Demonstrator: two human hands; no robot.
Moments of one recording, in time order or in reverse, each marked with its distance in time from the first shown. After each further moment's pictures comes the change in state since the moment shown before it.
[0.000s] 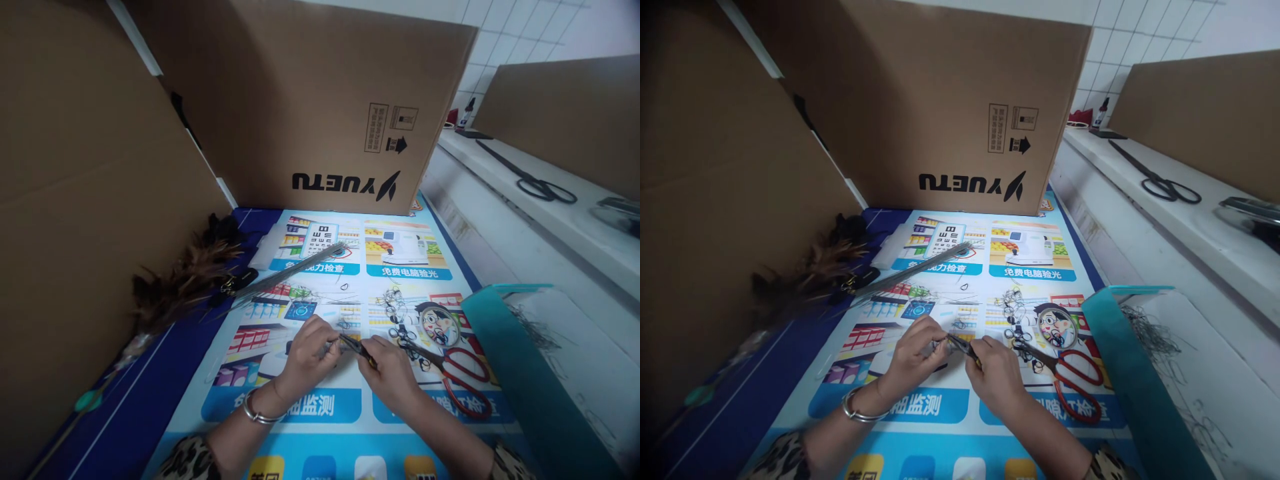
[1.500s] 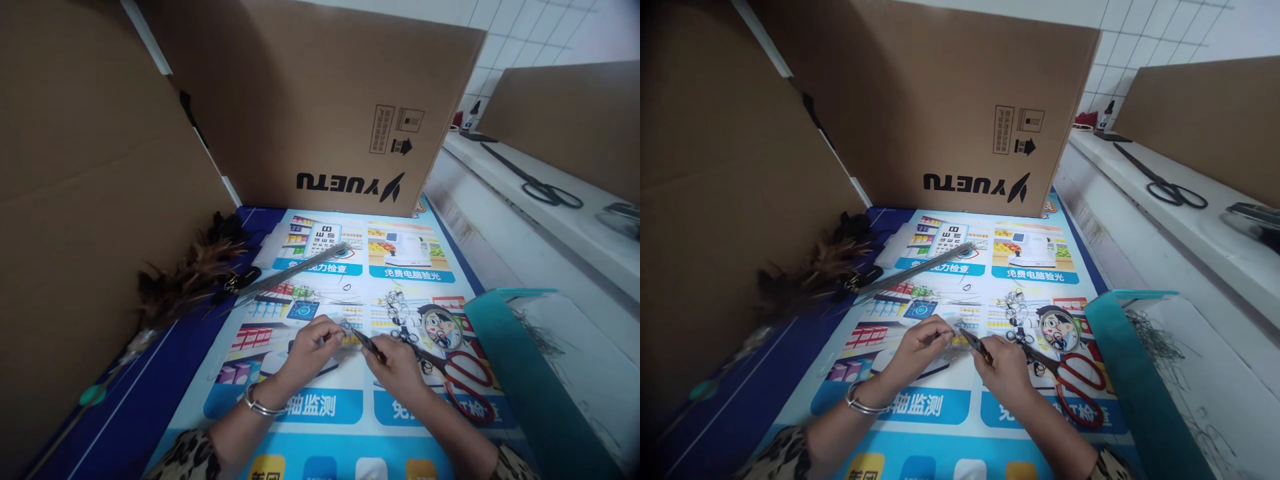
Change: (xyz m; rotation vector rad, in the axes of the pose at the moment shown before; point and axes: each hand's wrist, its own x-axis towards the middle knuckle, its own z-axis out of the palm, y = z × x) left_hand 0.006 -0.003 -0.002 -0.342 -0.111 -0.324; right_hand 0.005 0.015 -0.002 0.048 0.000 0.032
